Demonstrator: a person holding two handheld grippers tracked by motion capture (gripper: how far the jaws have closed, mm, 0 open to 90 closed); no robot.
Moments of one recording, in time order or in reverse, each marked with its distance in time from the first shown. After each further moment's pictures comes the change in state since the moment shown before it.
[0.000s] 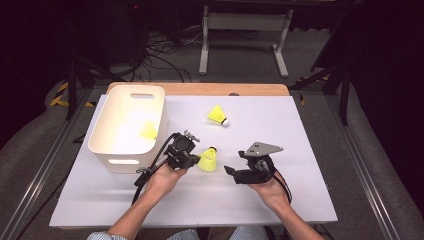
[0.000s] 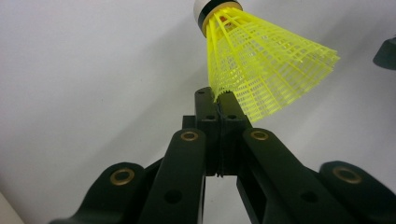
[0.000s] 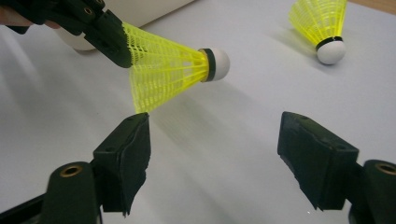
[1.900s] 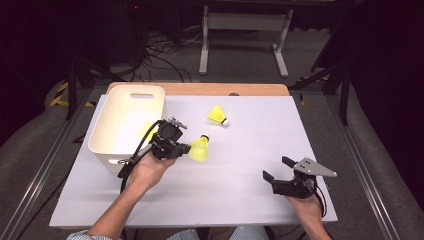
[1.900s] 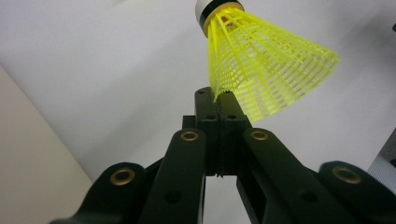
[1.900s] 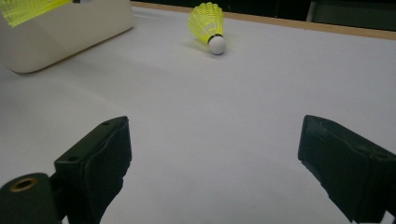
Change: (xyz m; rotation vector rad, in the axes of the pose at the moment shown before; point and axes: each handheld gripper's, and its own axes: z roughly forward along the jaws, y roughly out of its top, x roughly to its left) left arm 0.009 0.012 -0.064 -0.053 0.002 -0.012; right arm -0.046 -0.078 -0.071 -0.213 -0.178 0.134
